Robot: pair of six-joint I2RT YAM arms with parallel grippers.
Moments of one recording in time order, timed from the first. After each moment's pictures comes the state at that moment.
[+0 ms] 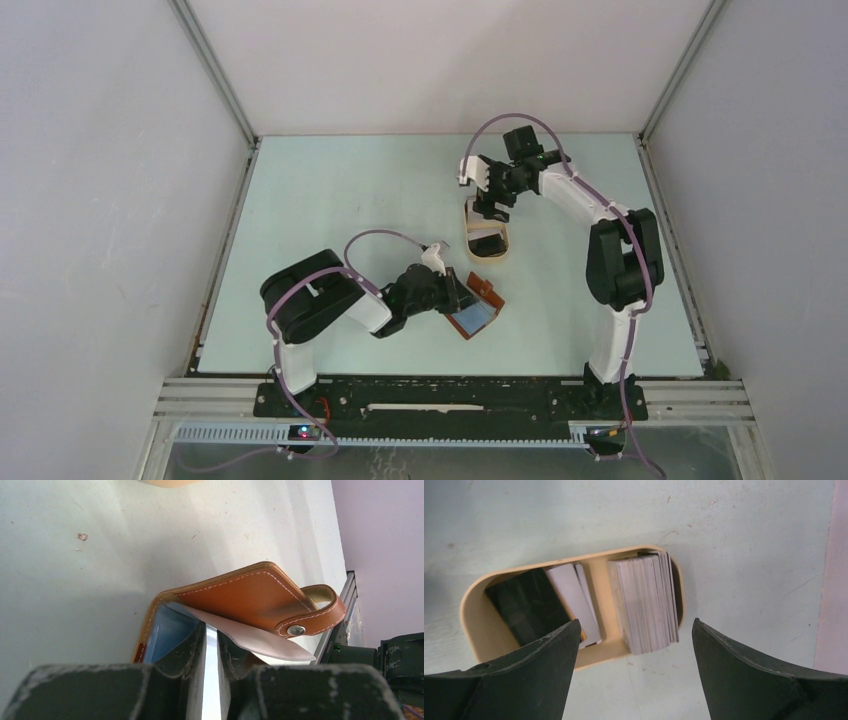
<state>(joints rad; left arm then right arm) -0.90 1.88 0.57 0.91 0.11 -0.88 0.33 1.96 1.63 -0.67 -0.49 -1.09</state>
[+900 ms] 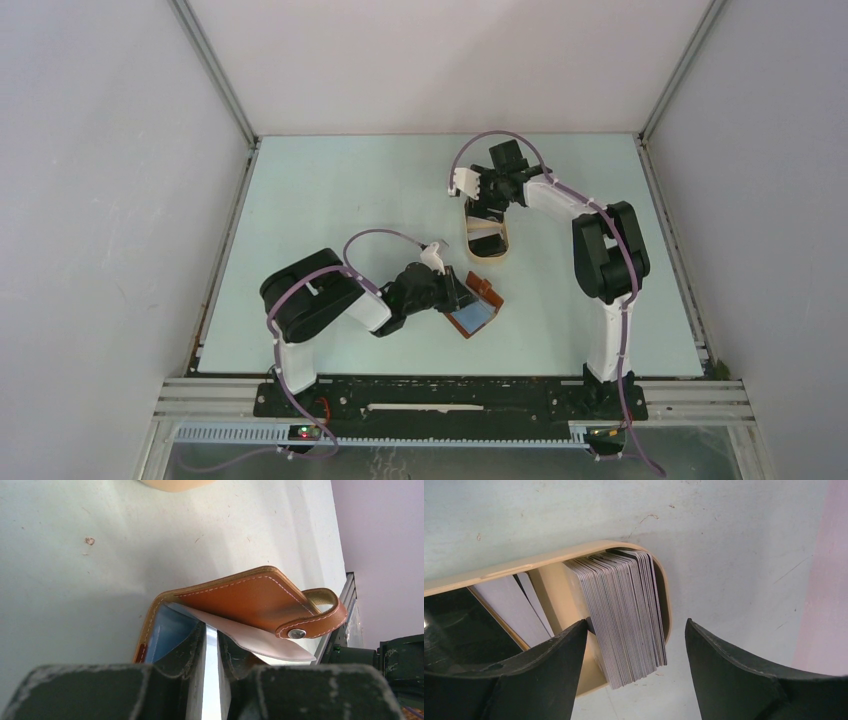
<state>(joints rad) -0.88 1.88 0.57 0.91 0.13 -0.88 0.38 2.05 1.56 -0.43 -0.27 -1.09</state>
